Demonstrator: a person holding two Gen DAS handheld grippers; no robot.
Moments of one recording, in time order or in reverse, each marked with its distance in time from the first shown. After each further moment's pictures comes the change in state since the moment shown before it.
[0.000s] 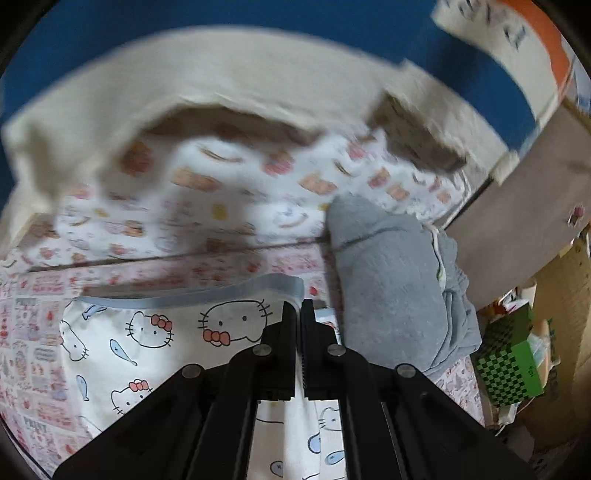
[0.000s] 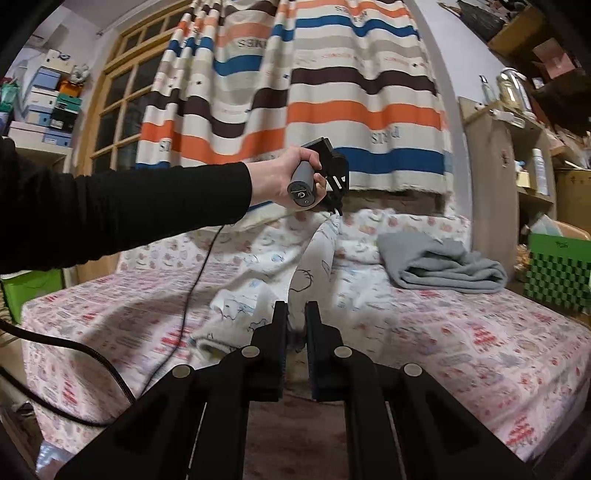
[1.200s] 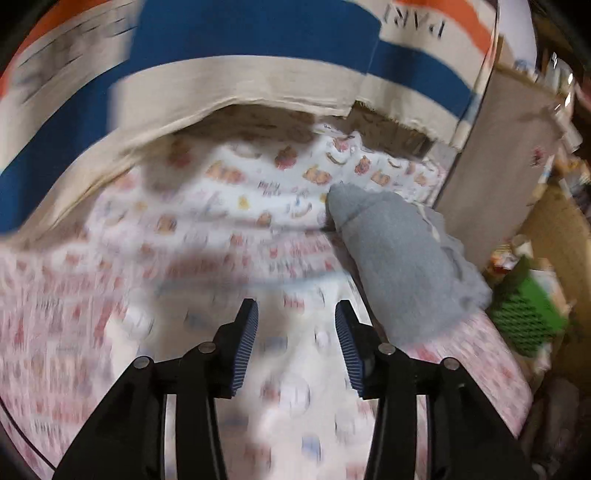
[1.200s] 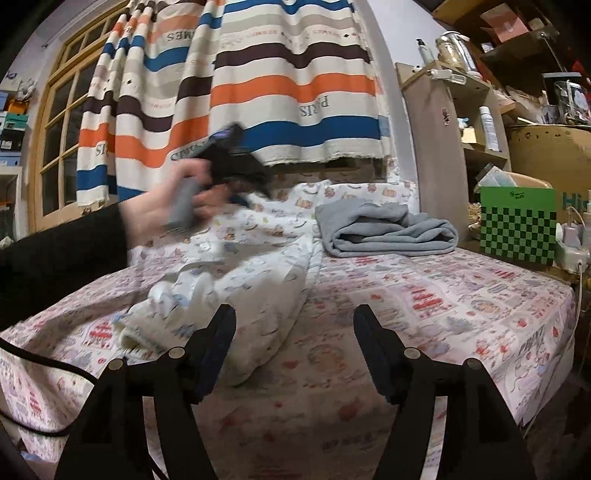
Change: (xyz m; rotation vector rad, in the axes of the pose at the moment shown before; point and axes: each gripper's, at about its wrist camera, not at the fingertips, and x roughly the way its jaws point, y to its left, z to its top) left arm -0.061 0.054 -0.087 0.133 -0.180 -0.061; right arm 0.012 -0.063 -0.012 0.118 0.049 -0.149
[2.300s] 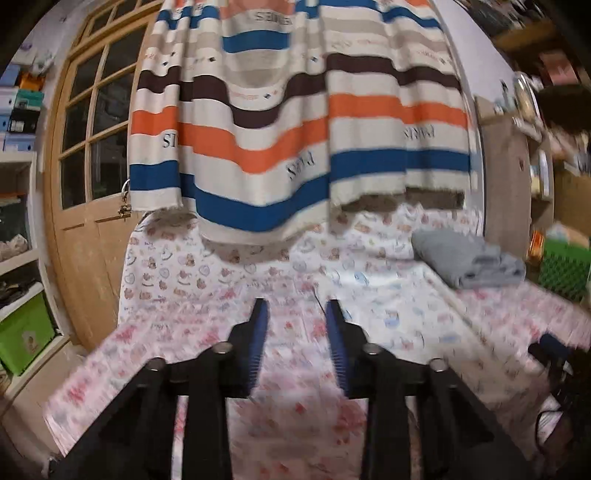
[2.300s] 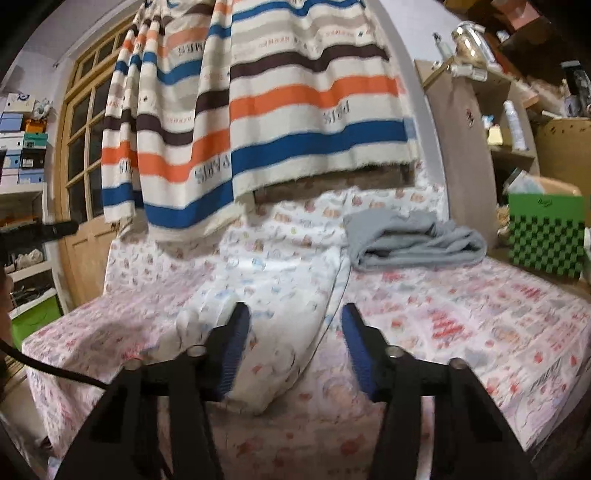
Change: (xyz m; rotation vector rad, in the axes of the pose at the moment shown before) left arm -0.210 0.000 -0.253 0.125 -0.541 0.483; right arm 0.006 -0.007 0.024 0.021 0.049 0.162
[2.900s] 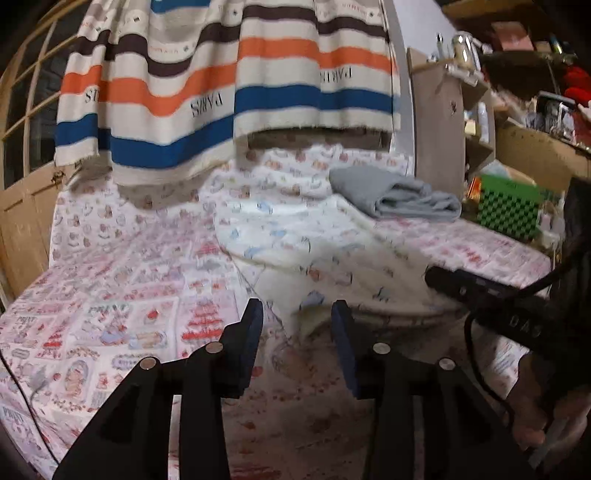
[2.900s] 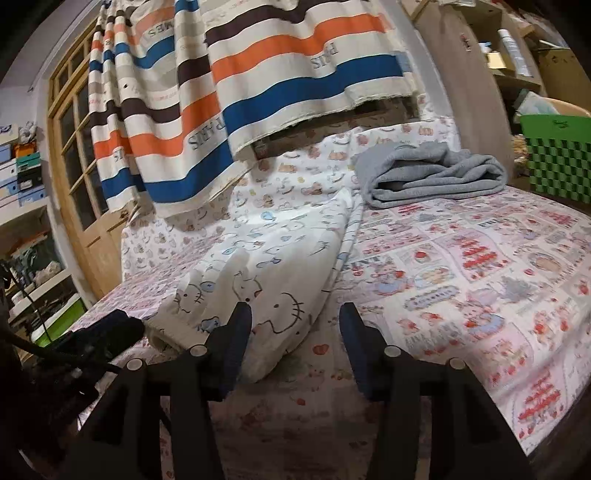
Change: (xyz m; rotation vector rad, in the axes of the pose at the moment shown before) left arm 0.007 -0.078 -0.070 0.039 0.154 -0.240; right arm 0.028 -0.015 -0.021 0.127 0.143 0.108
